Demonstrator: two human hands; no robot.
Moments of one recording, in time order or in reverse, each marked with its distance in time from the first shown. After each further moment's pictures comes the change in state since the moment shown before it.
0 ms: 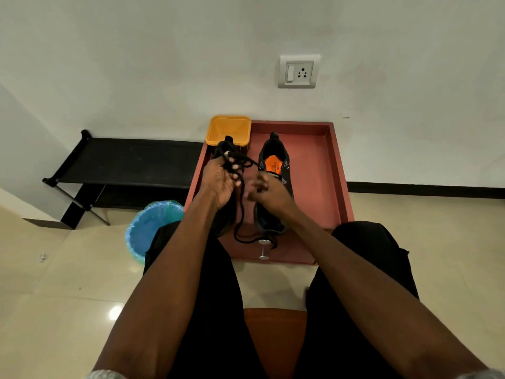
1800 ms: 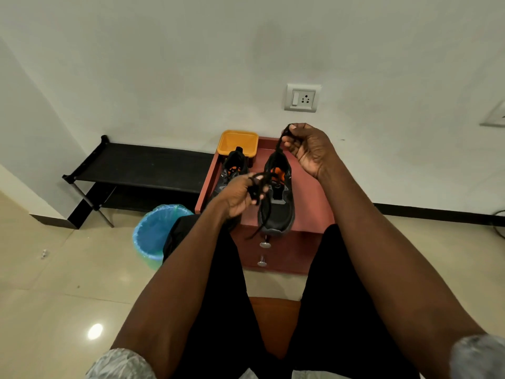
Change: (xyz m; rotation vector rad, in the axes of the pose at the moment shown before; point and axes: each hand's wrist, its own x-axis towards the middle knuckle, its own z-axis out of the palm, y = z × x) left_hand -0.059 -0.004 -0.005 0.291 -0.307 -0.110; right_hand -0.015 -0.128 -0.066 0.735 0.154 -0.080
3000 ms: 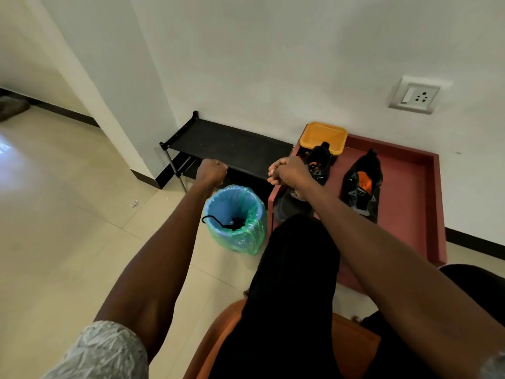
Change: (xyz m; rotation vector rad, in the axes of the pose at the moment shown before) left_hand -0.070 0.041 -0.223 0.631 0.948 -0.010; right_hand 0.031 0.186 0.141 -0.809 -0.263 0.175
